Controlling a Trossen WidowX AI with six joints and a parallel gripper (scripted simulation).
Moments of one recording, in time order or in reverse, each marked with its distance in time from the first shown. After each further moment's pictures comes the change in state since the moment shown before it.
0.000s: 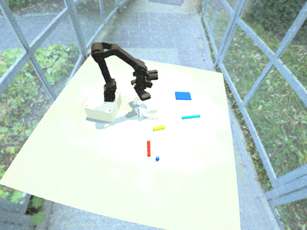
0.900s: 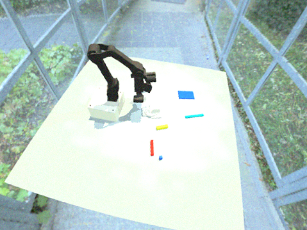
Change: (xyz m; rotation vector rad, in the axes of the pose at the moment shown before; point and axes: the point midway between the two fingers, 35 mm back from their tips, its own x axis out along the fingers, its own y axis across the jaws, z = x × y) arm 0.006 -0.002 -0.032 0.466 0.001 -0.001
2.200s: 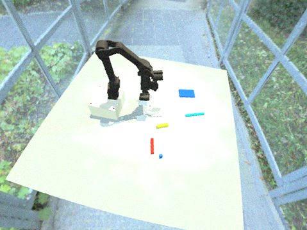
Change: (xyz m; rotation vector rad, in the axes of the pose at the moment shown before) arm -0.005 -0.001 0.037 0.048 -0.005 0.000
